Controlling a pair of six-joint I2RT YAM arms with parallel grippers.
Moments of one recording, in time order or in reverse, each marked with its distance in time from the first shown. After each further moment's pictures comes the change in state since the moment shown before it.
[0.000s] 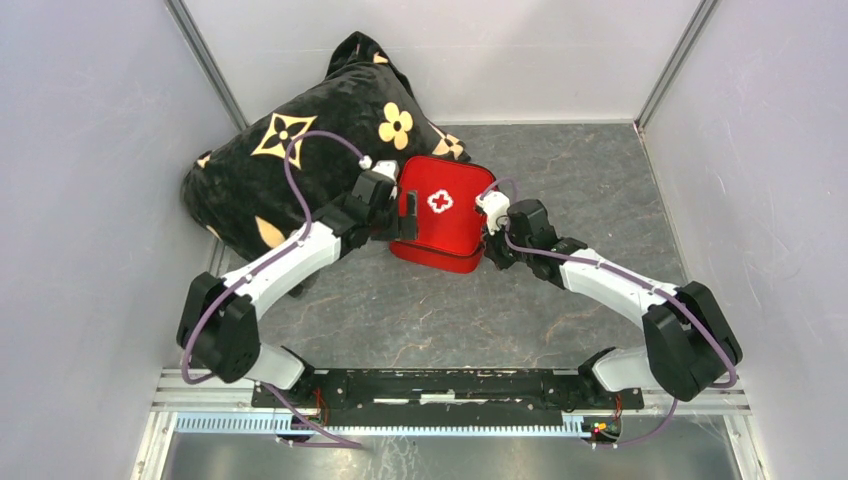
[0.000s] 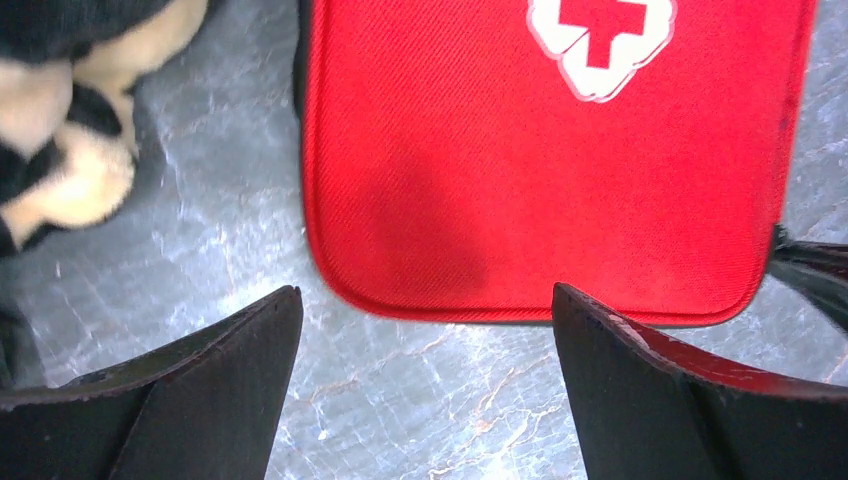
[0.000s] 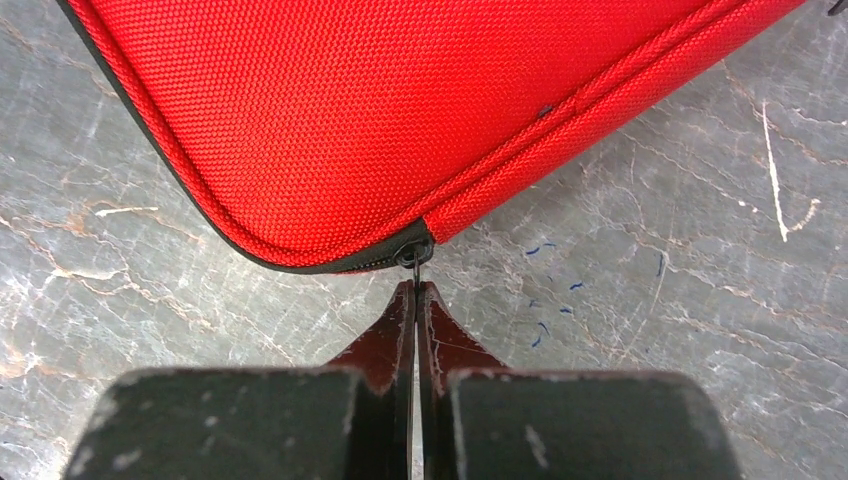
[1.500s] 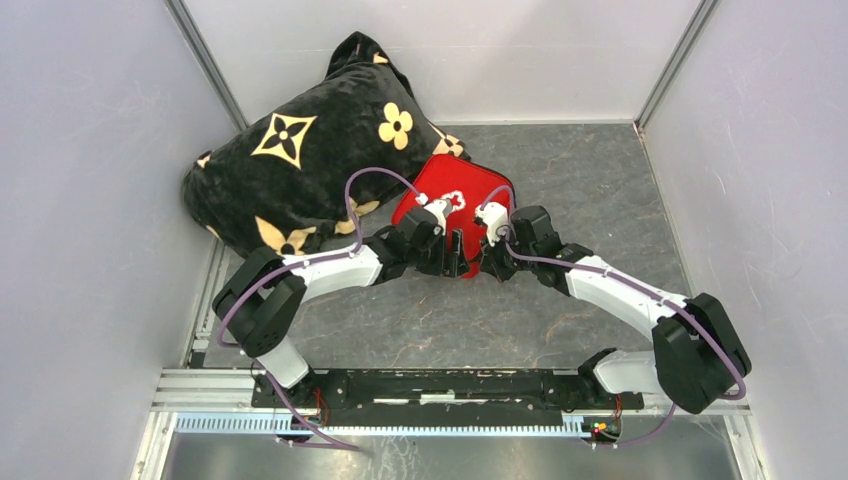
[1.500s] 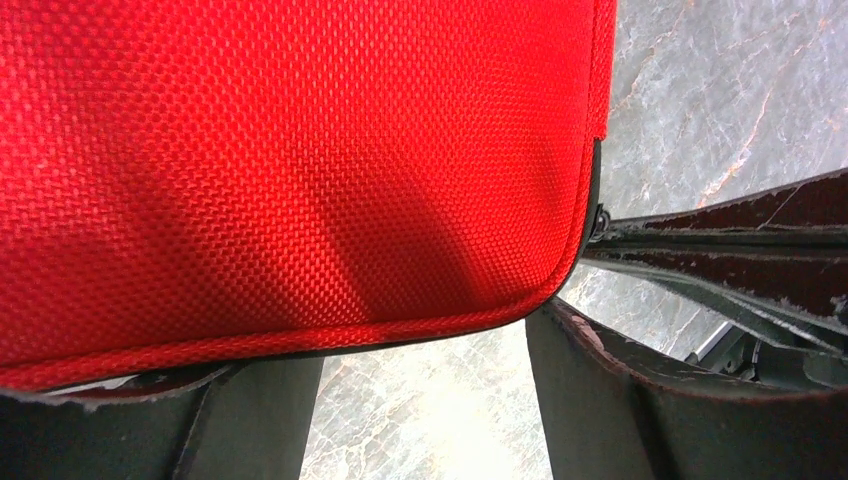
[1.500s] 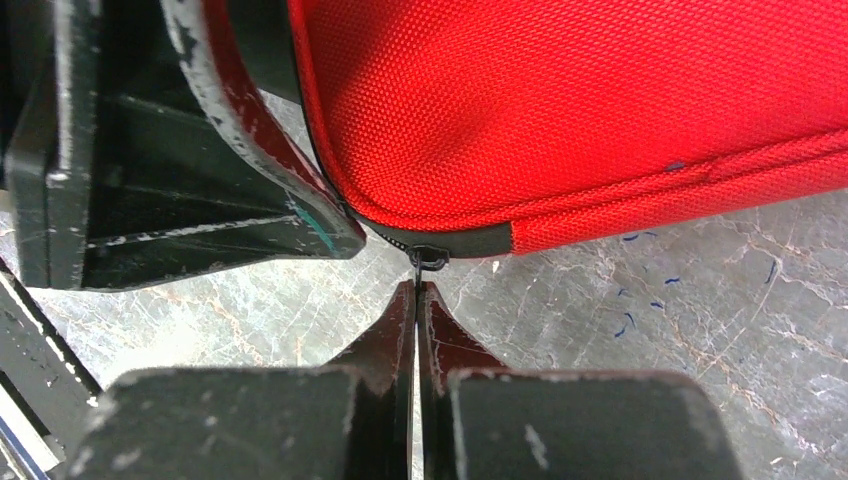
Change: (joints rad) left arm -0.212 0.161 -0.201 0.439 0.249 -0.163; right arm 0.019 -0.064 -0.030 -0.074 -0.168 -0.016
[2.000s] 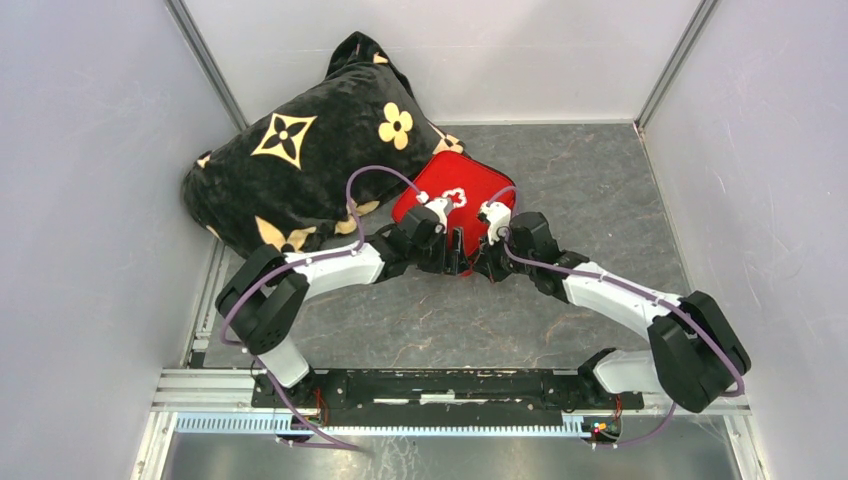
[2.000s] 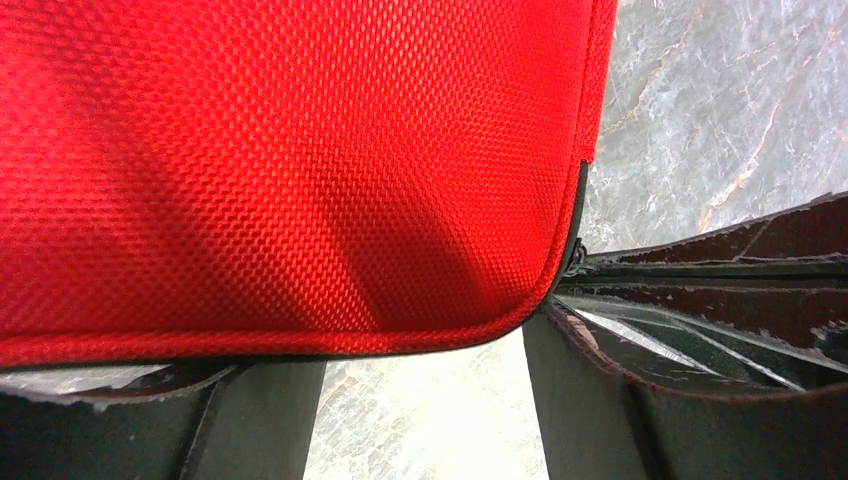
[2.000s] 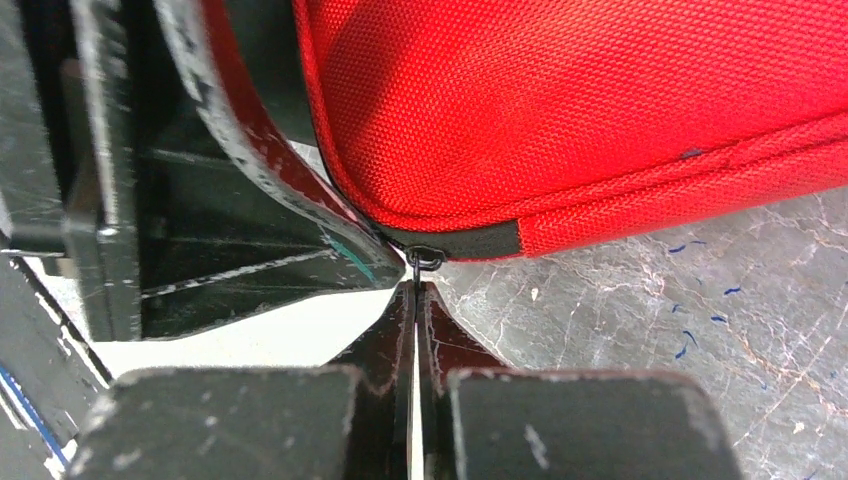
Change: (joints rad) left arm 0.000 0.031 0.026 -0.002 0.003 0.001; right arm 0.015 0.010 -0.069 0.173 -0.001 0.194
